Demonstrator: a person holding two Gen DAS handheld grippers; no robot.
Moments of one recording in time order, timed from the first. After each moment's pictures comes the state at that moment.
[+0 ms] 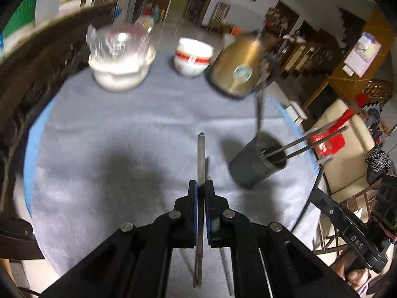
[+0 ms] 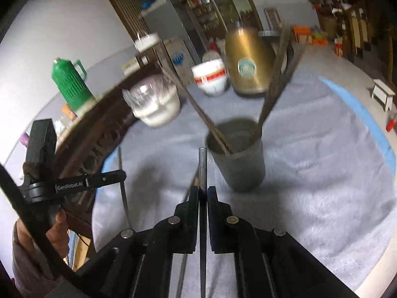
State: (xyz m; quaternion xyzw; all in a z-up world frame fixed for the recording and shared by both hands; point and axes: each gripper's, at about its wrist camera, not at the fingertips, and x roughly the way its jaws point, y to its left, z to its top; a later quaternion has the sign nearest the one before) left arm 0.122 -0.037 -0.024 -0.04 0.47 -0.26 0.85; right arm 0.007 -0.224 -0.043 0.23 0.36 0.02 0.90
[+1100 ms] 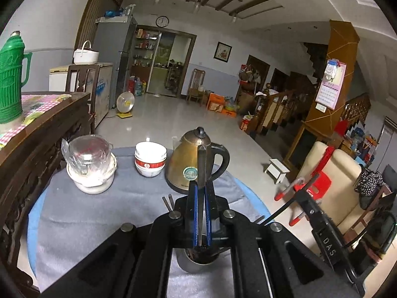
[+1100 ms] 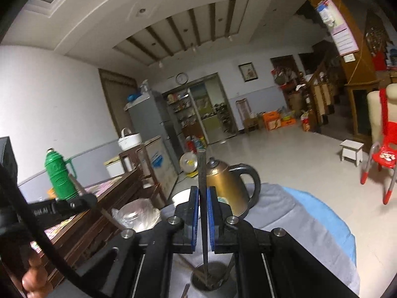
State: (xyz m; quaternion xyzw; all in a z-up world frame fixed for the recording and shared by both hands) left arm 0.107 -0.112 0.118 -0.06 0.27 -0.29 0.92; right arm 0.007 -0.277 0.084 0.21 0.11 -0.14 0.96
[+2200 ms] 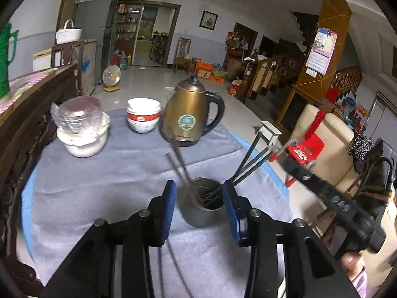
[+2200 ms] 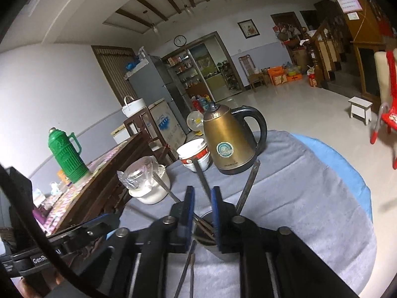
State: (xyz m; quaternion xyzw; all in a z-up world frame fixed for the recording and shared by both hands) left arm 0.077 -0.087 0.060 0.00 0.35 -0.32 0.88; right arm -0.004 -0.280 0.023 0.28 0.22 -0.07 0.93
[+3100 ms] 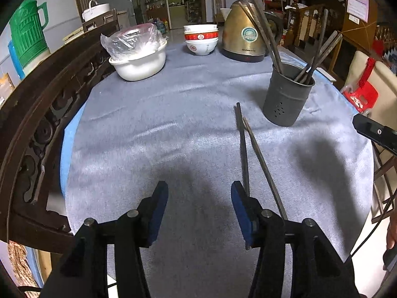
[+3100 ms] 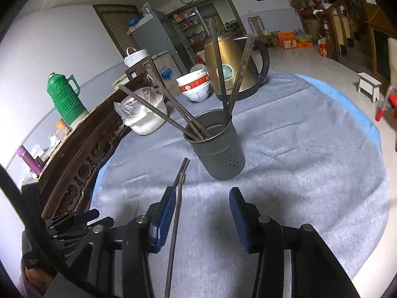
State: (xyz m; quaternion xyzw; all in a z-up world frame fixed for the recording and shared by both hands) left arm 0.040 -0.031 -0.079 0.13 0.44 -0.17 0.87; right arm -0.036 -0.232 -0.076 0.25 0.35 -0.02 0.90
